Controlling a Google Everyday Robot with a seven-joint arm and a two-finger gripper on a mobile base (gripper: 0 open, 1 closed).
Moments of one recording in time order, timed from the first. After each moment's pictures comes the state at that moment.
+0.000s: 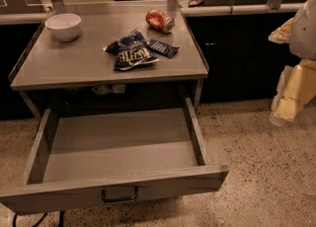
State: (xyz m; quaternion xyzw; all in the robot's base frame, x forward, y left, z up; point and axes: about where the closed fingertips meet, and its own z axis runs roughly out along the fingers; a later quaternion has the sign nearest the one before) arm 0.438 -0.217 0.976 -0.60 0.78 -0.03 0.16
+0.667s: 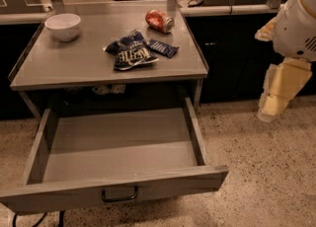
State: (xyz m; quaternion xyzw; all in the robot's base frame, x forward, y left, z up) arm 0.450 -0.202 0.972 -0.62 0.77 -0.04 0.16
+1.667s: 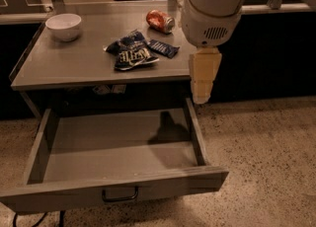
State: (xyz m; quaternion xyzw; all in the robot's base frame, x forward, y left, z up) arm 0.507 -0.077 0.966 -0.73 0.66 -0.10 0.14
